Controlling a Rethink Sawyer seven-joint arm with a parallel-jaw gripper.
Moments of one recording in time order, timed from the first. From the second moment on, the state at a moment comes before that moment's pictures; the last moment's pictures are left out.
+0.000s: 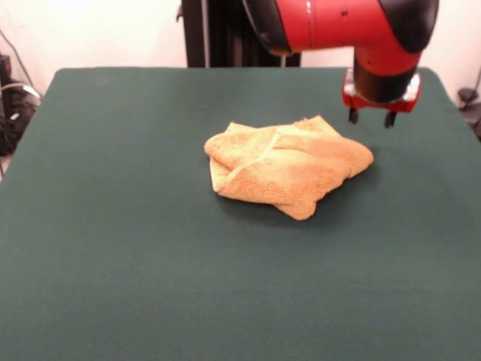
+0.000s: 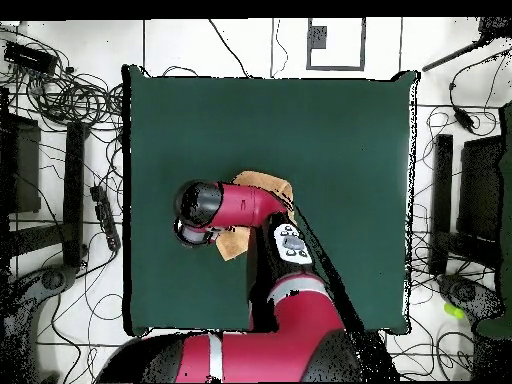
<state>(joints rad) -0.09 -0.41 0.15 1.57 0.03 0.85 2.00</state>
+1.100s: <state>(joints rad) -0.05 -0.35 0.14 1.39 0.05 0.80 2.00</state>
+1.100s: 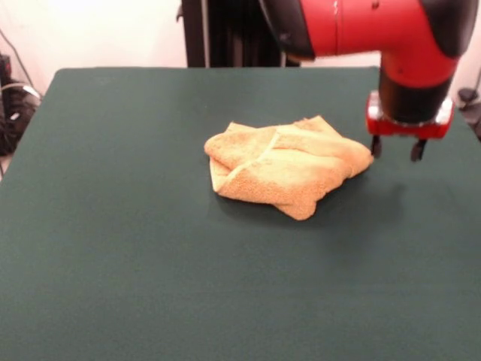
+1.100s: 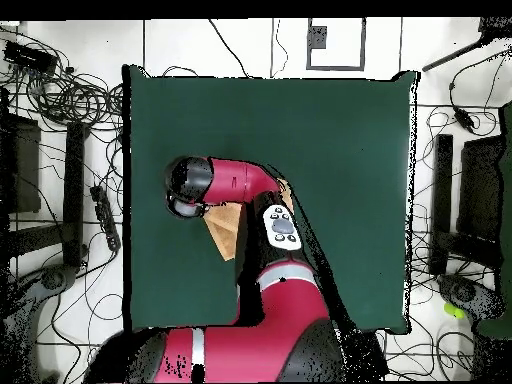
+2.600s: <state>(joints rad) -0.09 -0.42 0.15 1.32 0.06 1.07 2.00</state>
